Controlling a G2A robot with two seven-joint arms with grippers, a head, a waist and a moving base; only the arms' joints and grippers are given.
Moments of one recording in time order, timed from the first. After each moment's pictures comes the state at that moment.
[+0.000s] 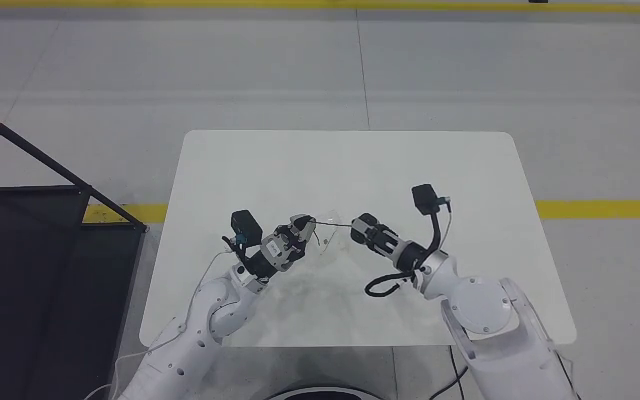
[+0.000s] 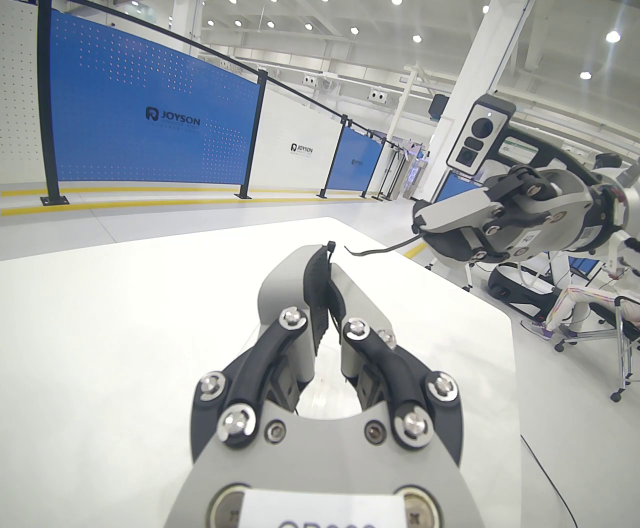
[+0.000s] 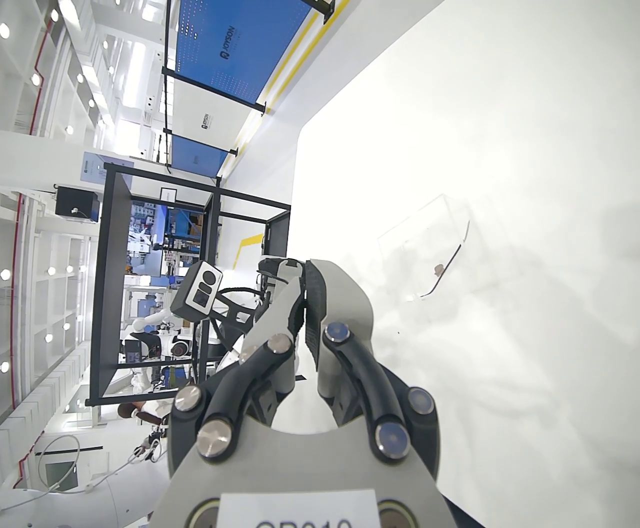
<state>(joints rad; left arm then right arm) 1.25 -1.18 -1.09 -1.46 1.04 -0.53 0.43 -1.26 -1.18 1.21 -2.00 -0.18 0.32 0.58</state>
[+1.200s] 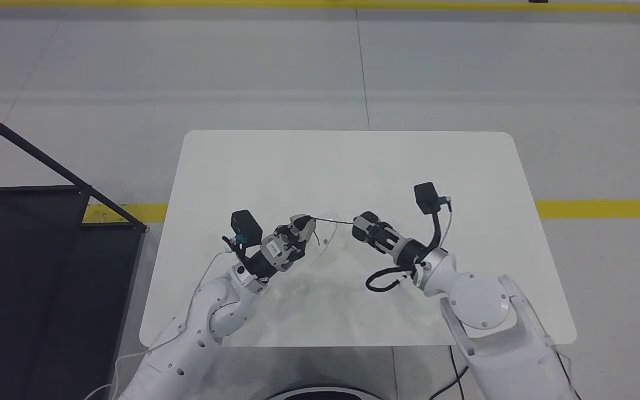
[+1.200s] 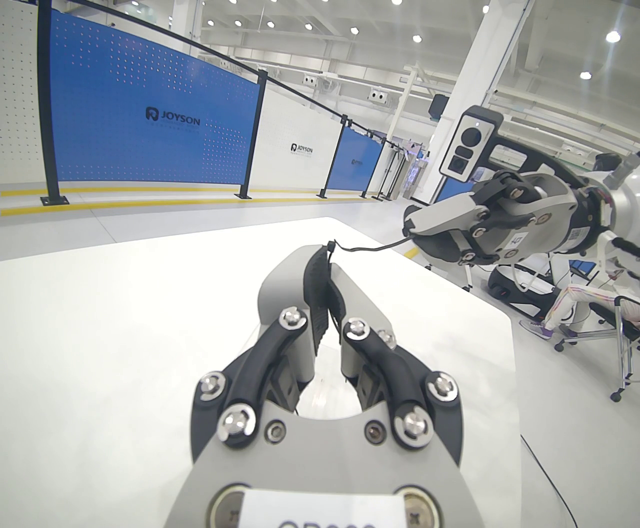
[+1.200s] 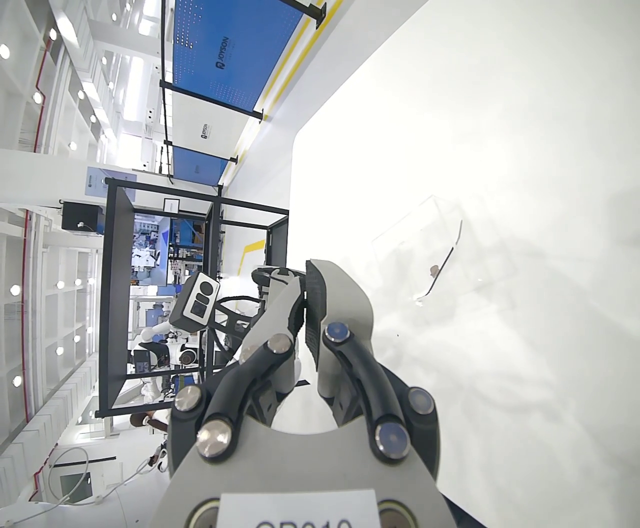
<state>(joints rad) 1.25 -1.18 -1.09 -1.46 1.04 -0.53 0.43 -1.25 -1.19 1.21 -1.98 -0.16 0.35 0.56</state>
